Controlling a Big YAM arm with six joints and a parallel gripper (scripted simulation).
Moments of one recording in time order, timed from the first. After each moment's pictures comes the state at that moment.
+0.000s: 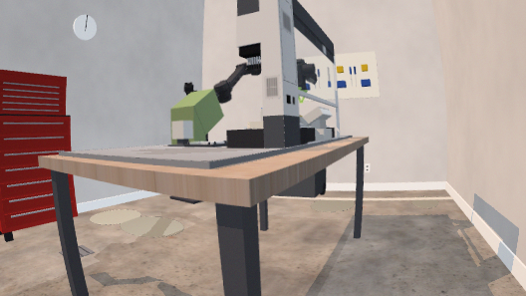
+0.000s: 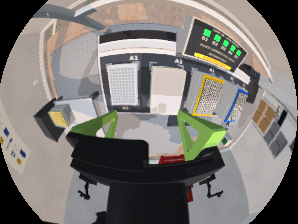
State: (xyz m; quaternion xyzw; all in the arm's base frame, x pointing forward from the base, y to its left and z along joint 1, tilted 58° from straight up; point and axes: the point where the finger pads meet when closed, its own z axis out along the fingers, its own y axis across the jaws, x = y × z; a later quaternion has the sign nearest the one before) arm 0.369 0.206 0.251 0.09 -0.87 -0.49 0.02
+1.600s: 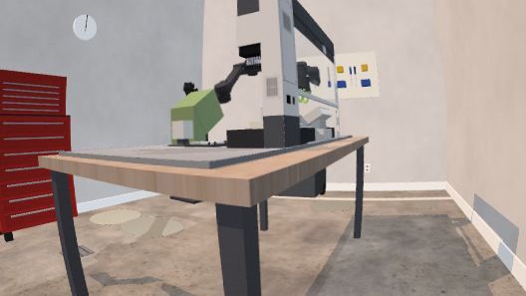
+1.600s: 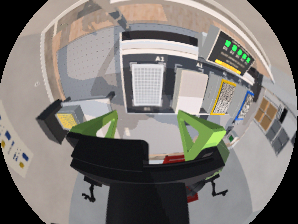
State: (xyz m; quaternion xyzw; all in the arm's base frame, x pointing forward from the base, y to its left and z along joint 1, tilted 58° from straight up) arm 0.362 0.243 0.313 0.08 -0.87 -0.49 0.02
